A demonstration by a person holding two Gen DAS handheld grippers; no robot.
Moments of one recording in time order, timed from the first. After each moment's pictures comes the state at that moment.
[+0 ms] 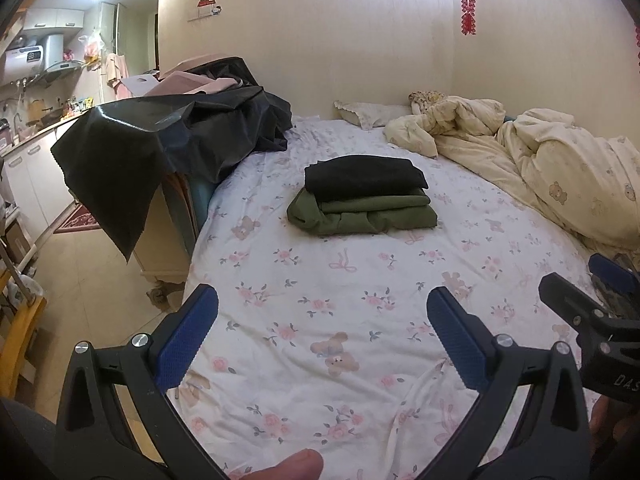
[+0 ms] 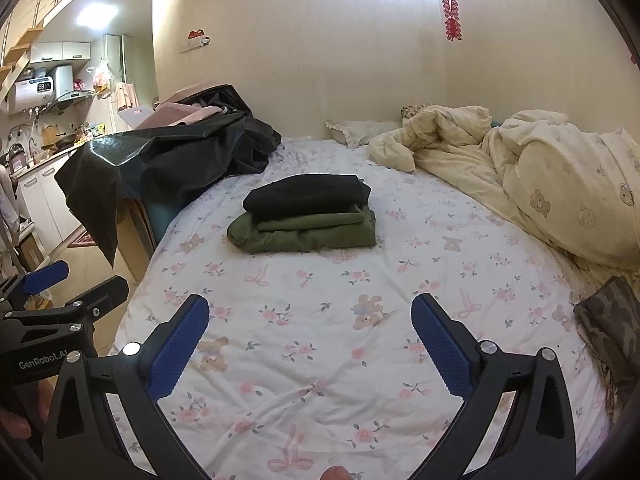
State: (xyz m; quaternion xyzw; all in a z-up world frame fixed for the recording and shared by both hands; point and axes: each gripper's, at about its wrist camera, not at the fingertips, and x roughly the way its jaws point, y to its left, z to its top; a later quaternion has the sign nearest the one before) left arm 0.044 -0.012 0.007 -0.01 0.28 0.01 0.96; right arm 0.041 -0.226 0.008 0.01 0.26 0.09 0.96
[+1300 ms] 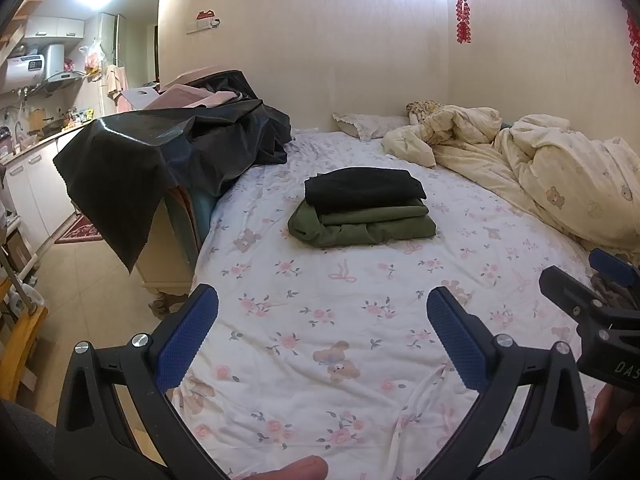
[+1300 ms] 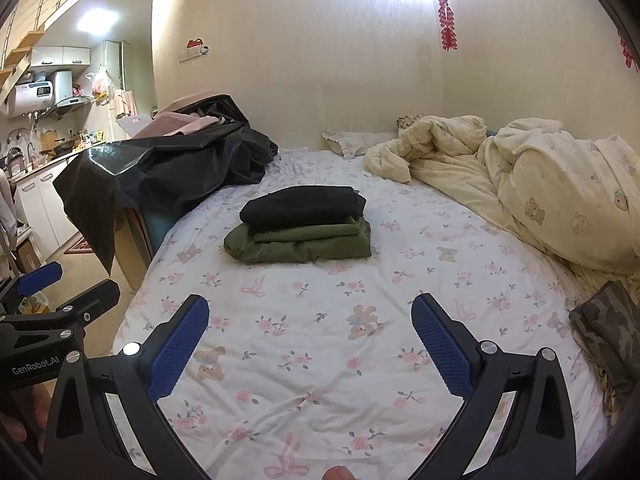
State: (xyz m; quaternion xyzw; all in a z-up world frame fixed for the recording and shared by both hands) left arm 0.038 -0.014 0.011 0.00 0.26 0.01 0.97; right arm 0.035 -0.228 0.015 0.01 0.24 0.08 0.97
